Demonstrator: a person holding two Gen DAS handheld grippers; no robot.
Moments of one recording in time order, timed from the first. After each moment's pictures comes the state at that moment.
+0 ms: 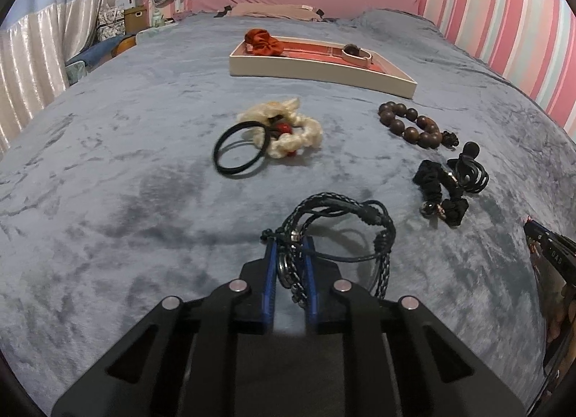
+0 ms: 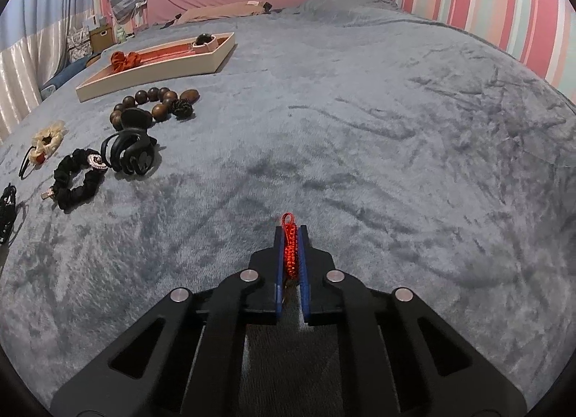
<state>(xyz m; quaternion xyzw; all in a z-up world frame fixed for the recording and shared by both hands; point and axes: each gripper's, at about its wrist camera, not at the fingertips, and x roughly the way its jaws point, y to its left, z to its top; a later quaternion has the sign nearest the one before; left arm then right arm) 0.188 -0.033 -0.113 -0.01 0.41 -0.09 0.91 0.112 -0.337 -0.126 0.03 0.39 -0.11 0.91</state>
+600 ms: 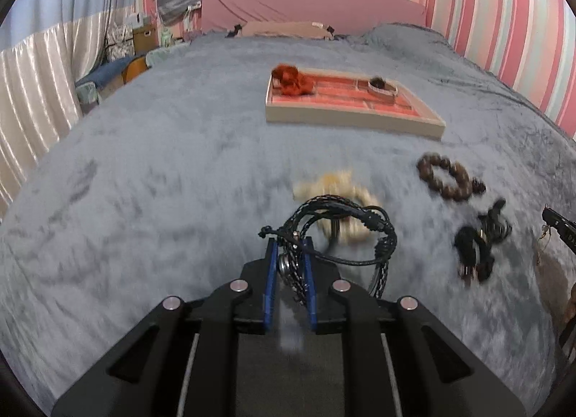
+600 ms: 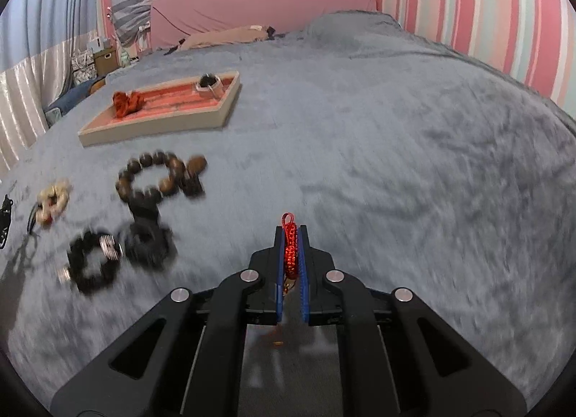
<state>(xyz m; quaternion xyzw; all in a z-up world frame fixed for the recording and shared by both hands) 0.239 0.007 -0.065 0.01 0.38 -0.07 0.92 0.167 -0.336 -0.078 0.04 0.34 -0.09 0.93</state>
